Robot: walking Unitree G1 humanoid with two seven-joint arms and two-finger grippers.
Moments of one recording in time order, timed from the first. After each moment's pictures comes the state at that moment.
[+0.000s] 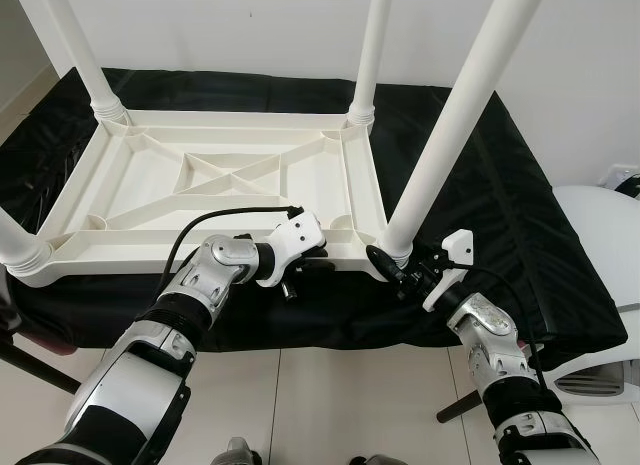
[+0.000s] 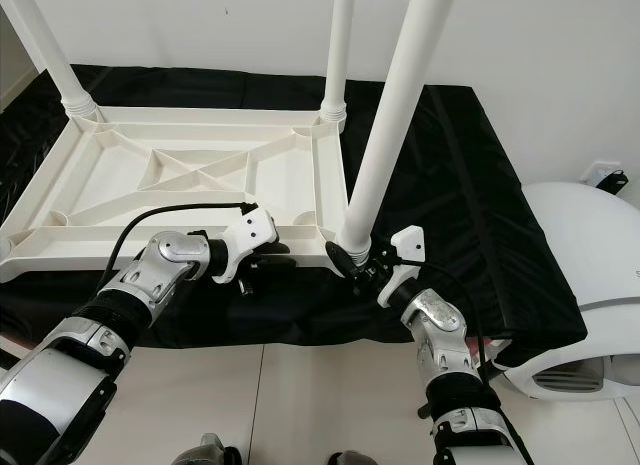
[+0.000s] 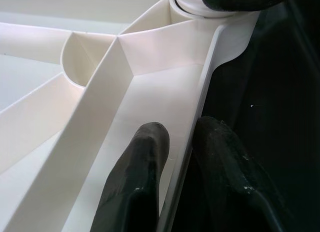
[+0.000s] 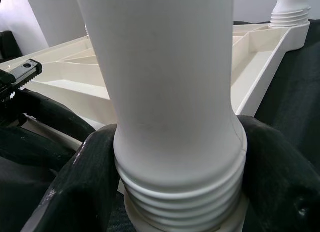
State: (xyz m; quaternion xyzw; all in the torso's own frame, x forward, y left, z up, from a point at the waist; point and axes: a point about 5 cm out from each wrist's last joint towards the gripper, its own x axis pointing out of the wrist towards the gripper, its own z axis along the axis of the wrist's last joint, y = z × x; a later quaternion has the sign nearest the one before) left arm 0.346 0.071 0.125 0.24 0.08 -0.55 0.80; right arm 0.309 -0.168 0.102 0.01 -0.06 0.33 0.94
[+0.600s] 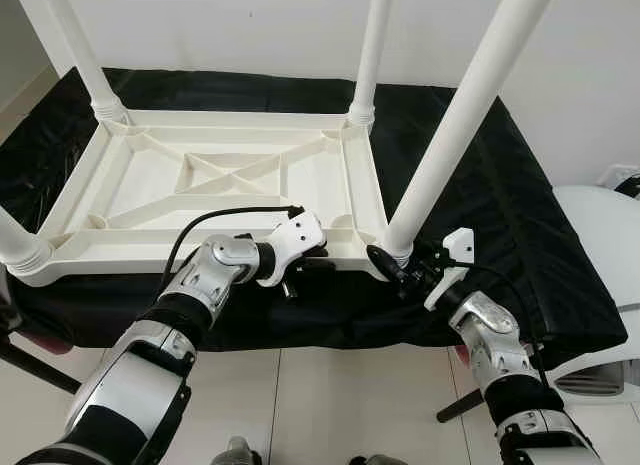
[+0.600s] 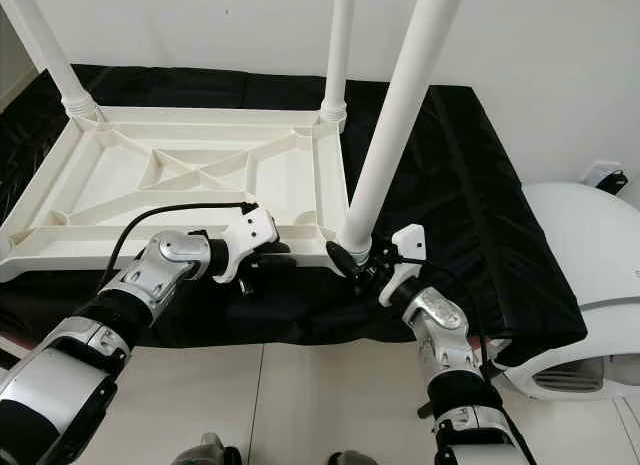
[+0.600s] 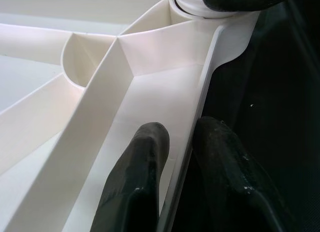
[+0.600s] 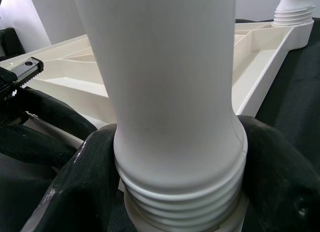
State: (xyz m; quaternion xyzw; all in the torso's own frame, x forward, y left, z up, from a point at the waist) left arm 0.346 0.072 0.126 0.24 0.08 -0.55 0.80; right arm 0.310 -0.171 0.104 0.01 -0.05 0.33 0.94
